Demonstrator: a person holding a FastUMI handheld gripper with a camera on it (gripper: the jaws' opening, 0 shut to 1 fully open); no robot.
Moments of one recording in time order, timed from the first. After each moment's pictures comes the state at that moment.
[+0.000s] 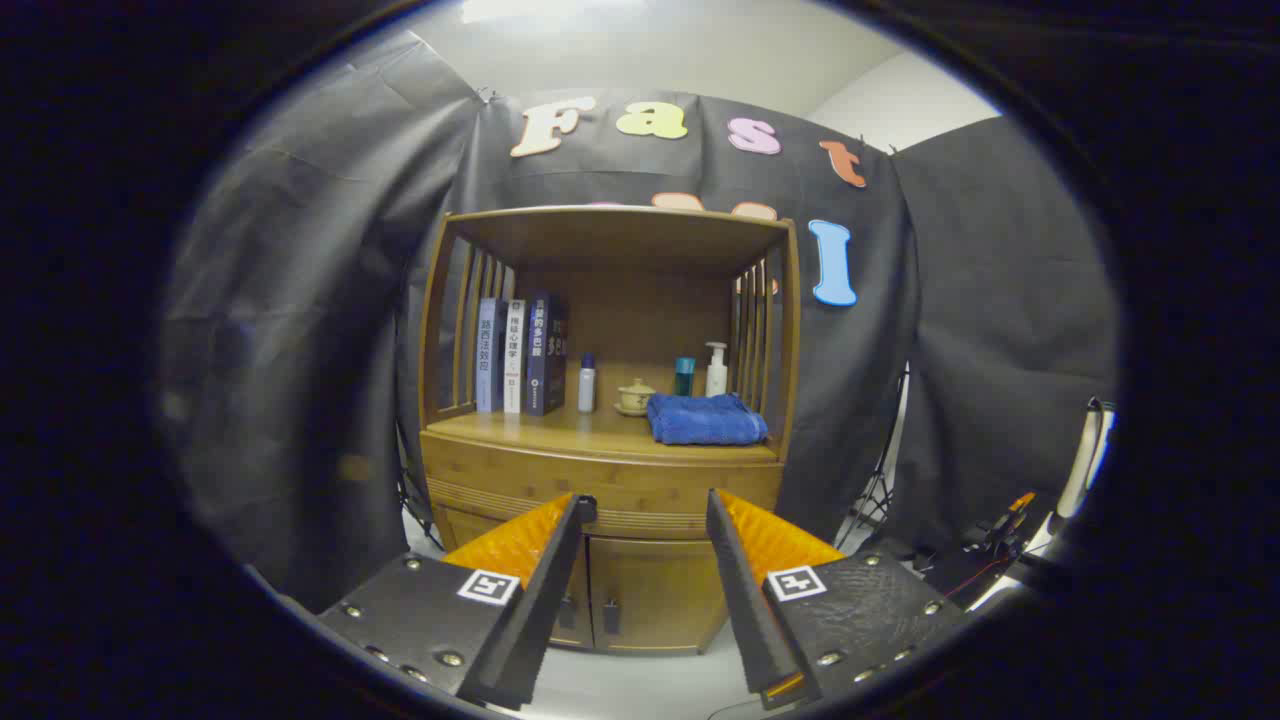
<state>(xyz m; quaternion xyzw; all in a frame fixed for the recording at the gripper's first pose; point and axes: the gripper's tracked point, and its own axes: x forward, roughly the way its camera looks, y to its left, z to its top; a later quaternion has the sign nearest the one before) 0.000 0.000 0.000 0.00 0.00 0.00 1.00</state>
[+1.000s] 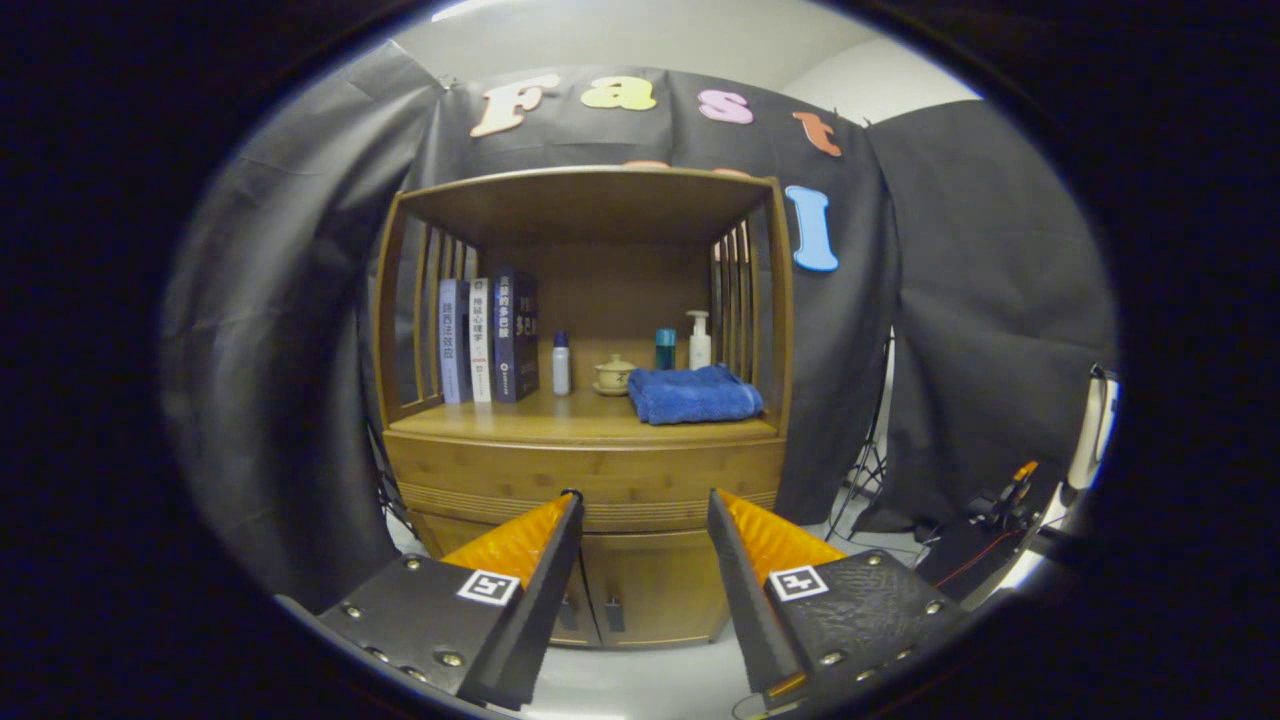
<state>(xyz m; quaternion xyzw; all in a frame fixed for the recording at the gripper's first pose) 0.066 0.017 -0.032 0.03 0.06 -0.04 1.00</state>
